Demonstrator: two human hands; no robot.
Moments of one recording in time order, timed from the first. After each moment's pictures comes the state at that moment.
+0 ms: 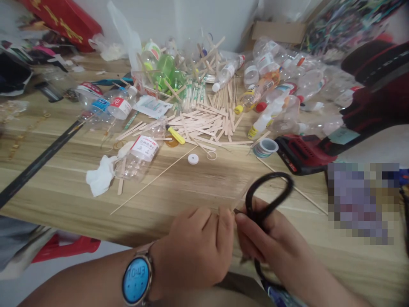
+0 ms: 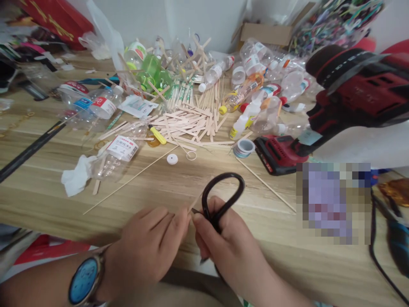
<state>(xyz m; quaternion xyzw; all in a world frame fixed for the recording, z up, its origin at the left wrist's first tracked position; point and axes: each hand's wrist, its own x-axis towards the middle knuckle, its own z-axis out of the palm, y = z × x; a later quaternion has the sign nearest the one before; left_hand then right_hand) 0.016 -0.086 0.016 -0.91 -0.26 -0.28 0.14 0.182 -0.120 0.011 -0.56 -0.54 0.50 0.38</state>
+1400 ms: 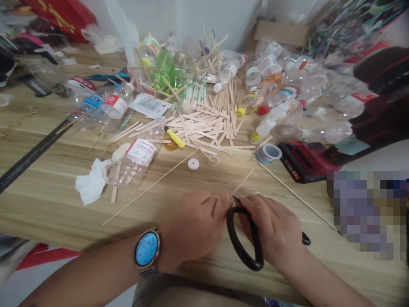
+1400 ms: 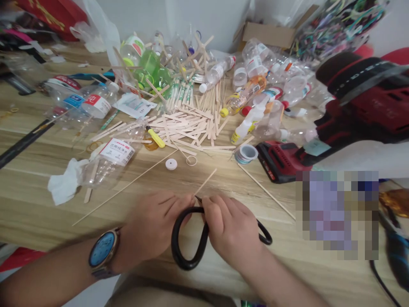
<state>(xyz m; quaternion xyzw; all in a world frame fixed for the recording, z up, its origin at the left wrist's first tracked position) 0.018 -0.043 -0.003 -0.92 -0.26 -0.28 0.01 0.201 -0.082 -0.008 -0.46 -0.82 -0.12 0.30</state>
